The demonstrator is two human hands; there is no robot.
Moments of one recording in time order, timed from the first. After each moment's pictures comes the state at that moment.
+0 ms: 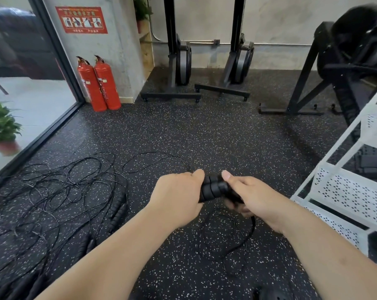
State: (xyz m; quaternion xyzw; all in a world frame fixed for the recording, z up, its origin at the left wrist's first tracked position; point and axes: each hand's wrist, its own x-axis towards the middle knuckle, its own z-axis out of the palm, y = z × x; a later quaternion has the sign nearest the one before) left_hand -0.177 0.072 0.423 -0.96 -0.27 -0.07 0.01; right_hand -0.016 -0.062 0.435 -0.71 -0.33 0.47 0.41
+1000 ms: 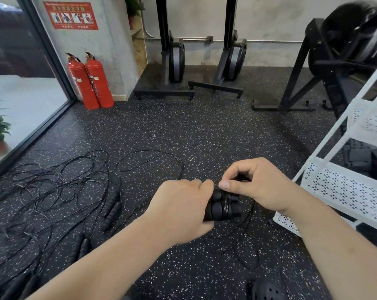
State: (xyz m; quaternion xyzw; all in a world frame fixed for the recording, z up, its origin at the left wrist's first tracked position) left_hand -0.186 0.034 0.435 -0.99 -0.14 -0.06 0.03; right_hand 0.010 -0.082 0.454 -0.67 -0.52 0.32 0.43
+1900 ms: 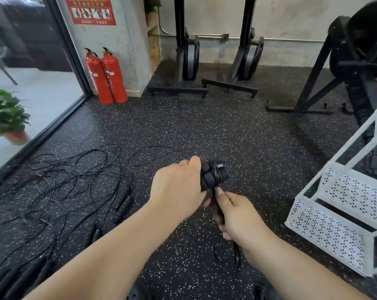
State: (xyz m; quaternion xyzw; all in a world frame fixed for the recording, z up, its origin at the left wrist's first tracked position) left_hand -0.185 0.071 0.426 -0.93 -0.35 -0.12 -0.01; right_hand -0.088 -0.059 0.401 -0.74 -0.25 0.41 0.48
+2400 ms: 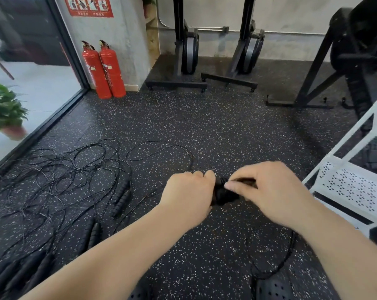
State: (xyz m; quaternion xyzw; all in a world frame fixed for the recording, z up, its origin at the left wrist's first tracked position) left_hand -0.177 0.048 0.401 -0.97 -0.24 -0.05 0.07; right_hand -0.031 -0.087 0.471 -0.80 -0.56 0.11 0.17
